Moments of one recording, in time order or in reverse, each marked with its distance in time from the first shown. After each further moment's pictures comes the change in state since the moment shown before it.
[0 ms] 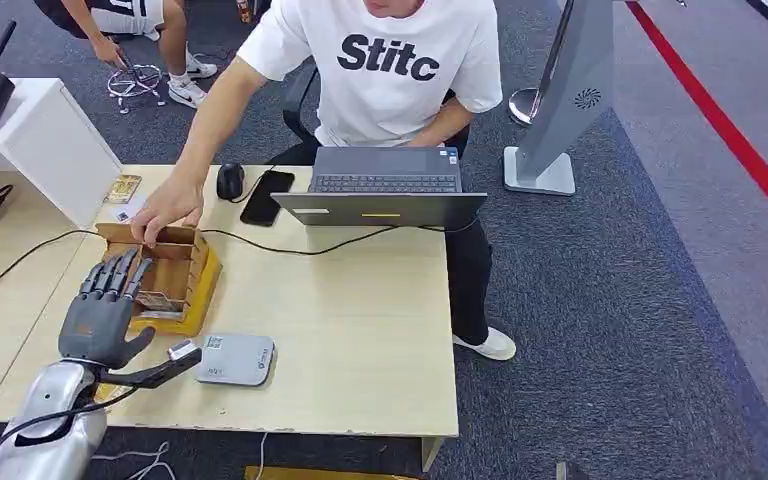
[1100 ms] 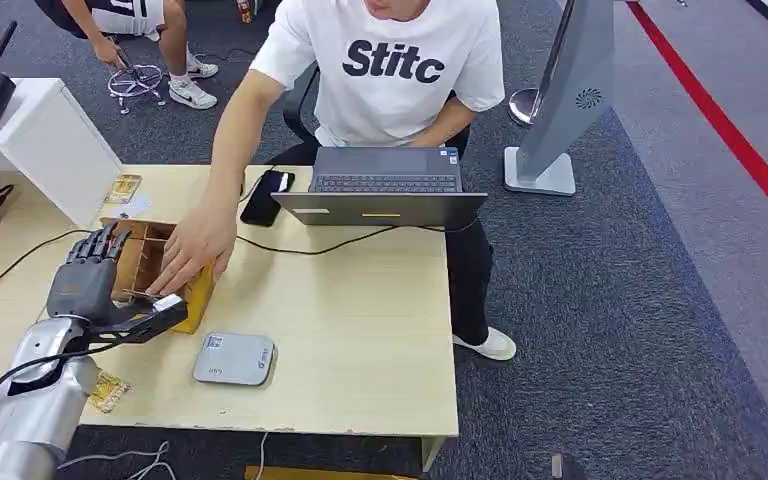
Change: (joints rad) left arm -0.221 0.037 0.001 0.231 0.064 -0.127 0.016; right arm -0.017 0.000 0.016 0.000 0.017 -0.001 0.012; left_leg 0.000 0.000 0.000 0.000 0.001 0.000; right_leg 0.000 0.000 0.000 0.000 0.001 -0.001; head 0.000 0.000
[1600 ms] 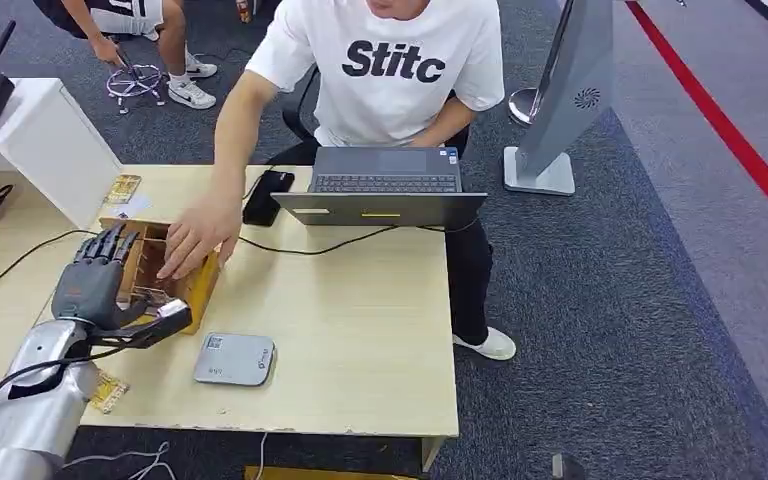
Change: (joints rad) left arm 0.048 0.011 -0.047 -0.091 0.023 0.001 -0.014; right arm 0.001 0.000 0.000 0.000 -0.016 0.007 0.001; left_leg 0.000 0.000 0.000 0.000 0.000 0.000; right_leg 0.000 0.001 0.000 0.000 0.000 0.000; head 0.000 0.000
